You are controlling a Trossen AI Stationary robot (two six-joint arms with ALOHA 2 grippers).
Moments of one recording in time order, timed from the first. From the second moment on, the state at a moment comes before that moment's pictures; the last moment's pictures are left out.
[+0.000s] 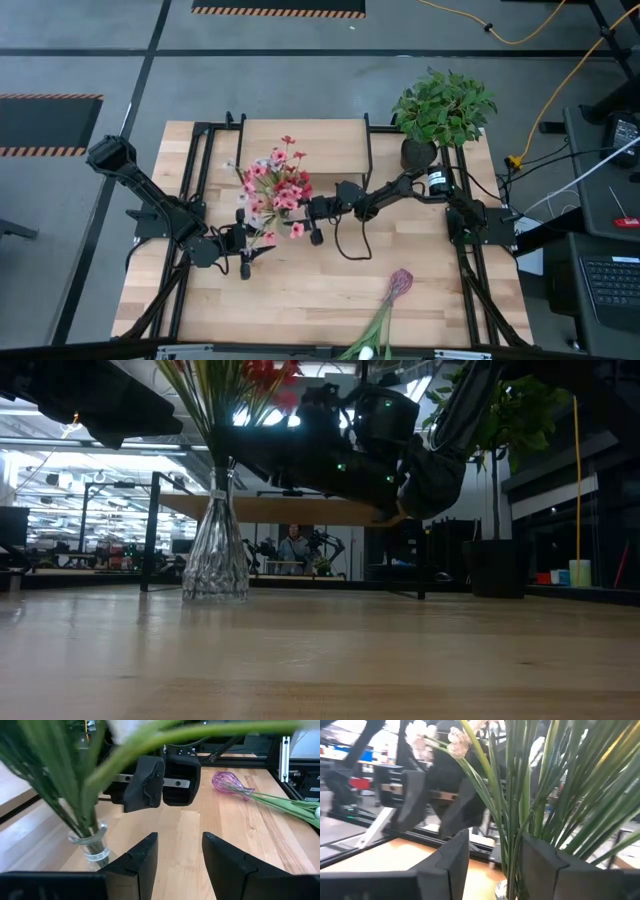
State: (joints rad) left arm -0.71 1.13 0.40 0.34 -0.90 -0.33; right arm -0.04 2.25 1.14 1.35 -0.34 -0.11
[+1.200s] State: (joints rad) left arm -0.71 1.13 0.40 0.34 -0.89 -0.33; right arm 0.02 2.18 1.14 1.15 0.06 -0.28
